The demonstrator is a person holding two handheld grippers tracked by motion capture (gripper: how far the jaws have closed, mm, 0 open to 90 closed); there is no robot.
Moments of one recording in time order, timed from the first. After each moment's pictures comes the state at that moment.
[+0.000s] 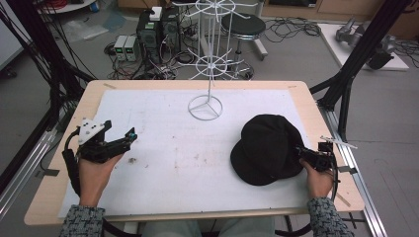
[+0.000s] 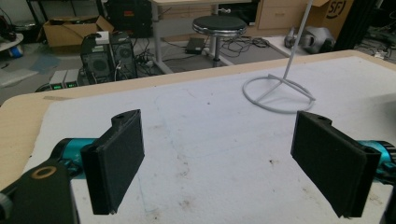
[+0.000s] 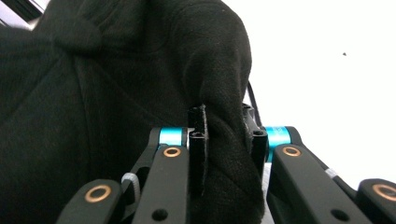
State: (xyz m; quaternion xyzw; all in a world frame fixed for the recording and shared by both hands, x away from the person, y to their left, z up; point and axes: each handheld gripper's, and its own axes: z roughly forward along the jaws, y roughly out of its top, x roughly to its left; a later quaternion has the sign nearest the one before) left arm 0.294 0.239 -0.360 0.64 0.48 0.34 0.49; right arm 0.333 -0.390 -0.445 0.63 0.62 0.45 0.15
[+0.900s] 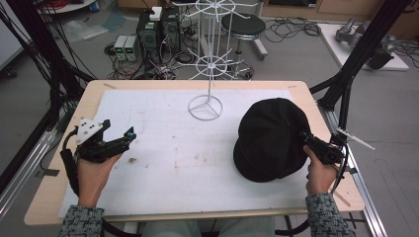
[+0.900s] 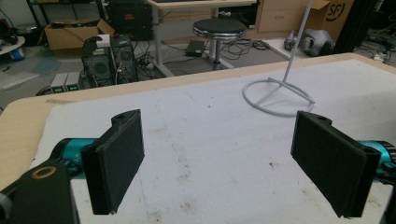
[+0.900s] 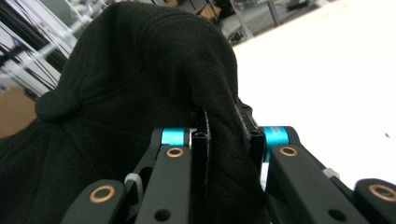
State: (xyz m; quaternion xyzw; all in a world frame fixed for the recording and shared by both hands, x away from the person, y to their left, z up) left arm 0.292 0.240 -0.357 0.64 0.47 0.35 0.50; right arm 0.319 -0.378 -0.390 0.61 0.52 0.57 0.16
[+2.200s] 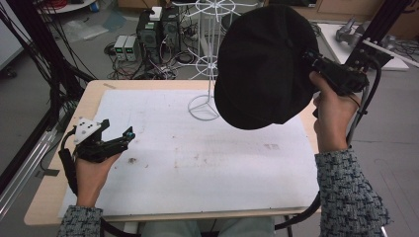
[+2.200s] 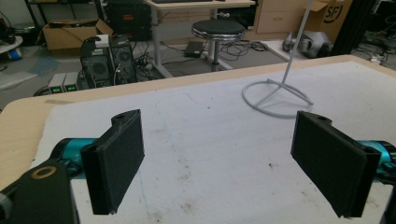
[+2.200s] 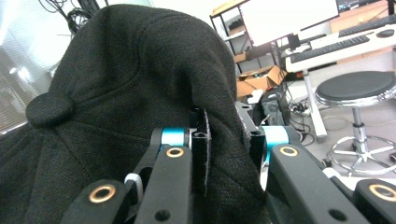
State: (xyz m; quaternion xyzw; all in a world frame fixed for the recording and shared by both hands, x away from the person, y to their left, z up) left arm 0.292 0.243 -0.356 0.64 0.47 0.34 0.50; right arm 0.345 -0.312 -0.167 0.47 0.55 0.67 0.19
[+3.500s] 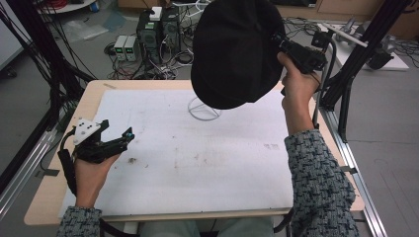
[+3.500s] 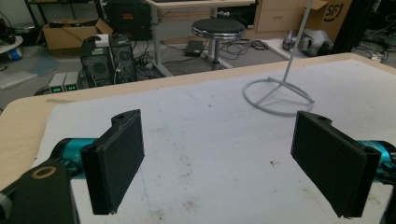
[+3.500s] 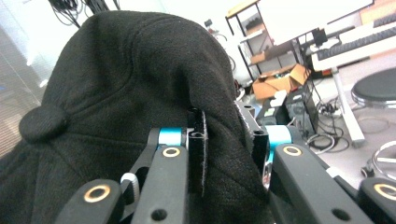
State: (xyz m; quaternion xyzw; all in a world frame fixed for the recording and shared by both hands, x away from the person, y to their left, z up) left arm 0.291 0.245 -0.357 0.64 0.47 0.35 0.50; right arm 0.415 -0.264 -0.176 0.46 0.53 0.69 0.15
